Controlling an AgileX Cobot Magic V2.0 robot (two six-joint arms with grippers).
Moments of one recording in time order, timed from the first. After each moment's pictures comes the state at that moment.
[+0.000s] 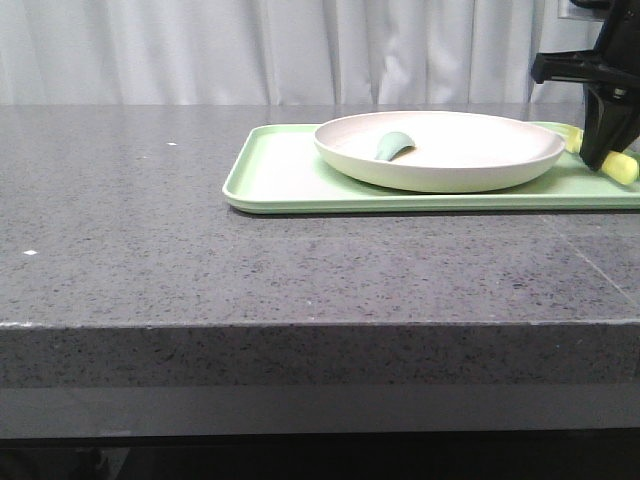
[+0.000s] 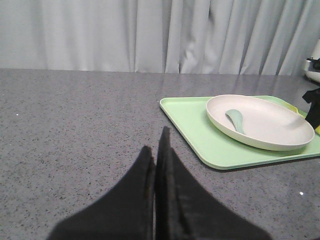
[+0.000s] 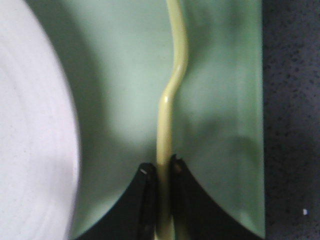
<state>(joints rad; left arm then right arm) -0.32 0.18 -0.38 -0.15 0.35 0.03 0.00 1.88 -1.58 0.10 0.96 0.06</state>
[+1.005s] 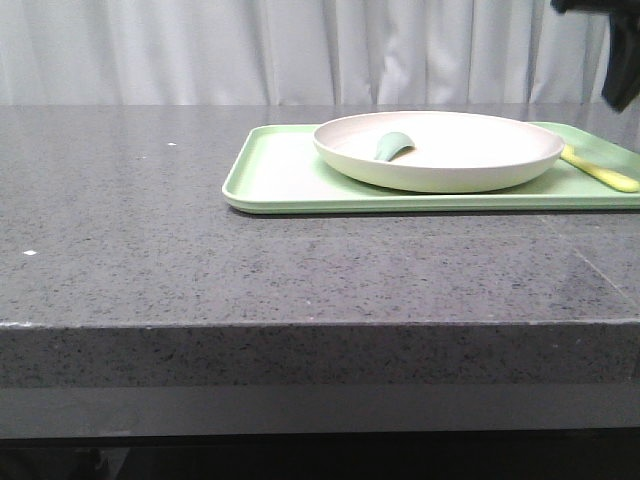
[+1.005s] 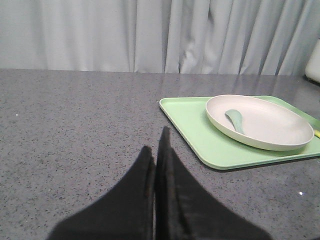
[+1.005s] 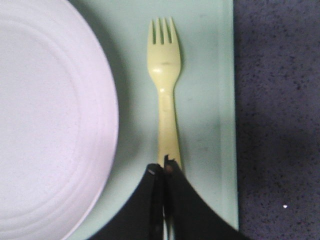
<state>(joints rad) -0.32 0.18 -0.38 -0.15 0.35 0.03 0.00 1.73 -1.58 0.10 1.00 0.06</state>
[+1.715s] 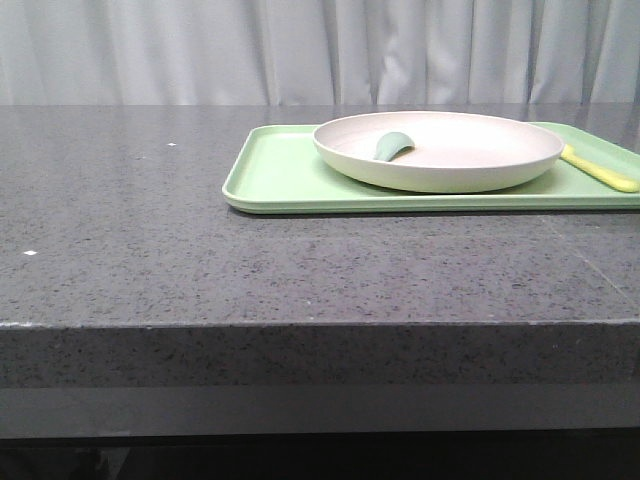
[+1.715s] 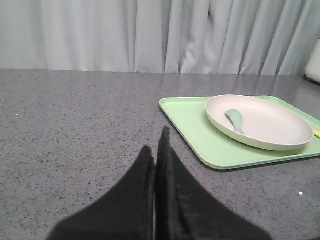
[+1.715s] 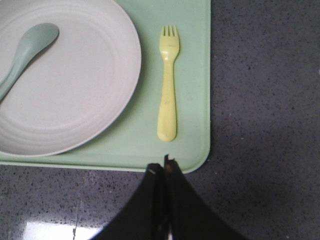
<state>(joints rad) -0.32 0.18 -0.38 -0.15 0.35 0.03 0.00 1.17 -1.16 0.10 0.86 -0.02</state>
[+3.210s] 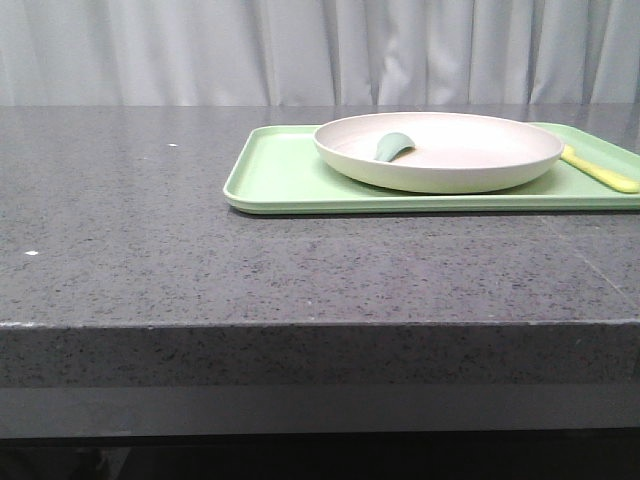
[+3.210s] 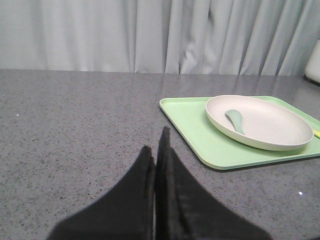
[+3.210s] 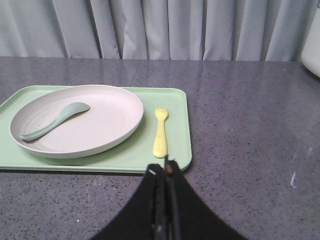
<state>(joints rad) -0.32 0.18 -0.38 -0.15 0.35 0.03 0.00 0.18 -0.41 0.10 0.44 -0.03</state>
